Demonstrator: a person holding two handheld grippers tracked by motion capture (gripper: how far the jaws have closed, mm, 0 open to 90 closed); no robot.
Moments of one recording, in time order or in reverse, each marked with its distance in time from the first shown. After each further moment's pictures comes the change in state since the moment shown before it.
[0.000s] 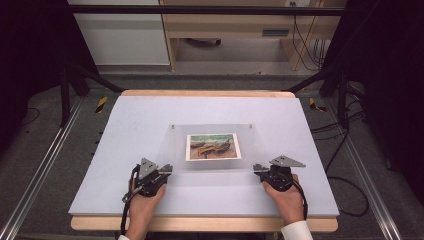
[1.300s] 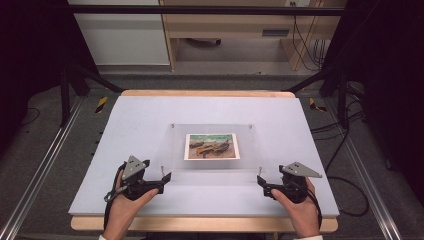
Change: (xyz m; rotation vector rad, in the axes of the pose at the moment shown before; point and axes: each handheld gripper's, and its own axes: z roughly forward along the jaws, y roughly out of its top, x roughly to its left) left arm 0.015 0.019 -0.037 -0.026 -0.076 0.057; right arm 0.002 -0.003 -0.046 -0.056 -0.064 -0.029
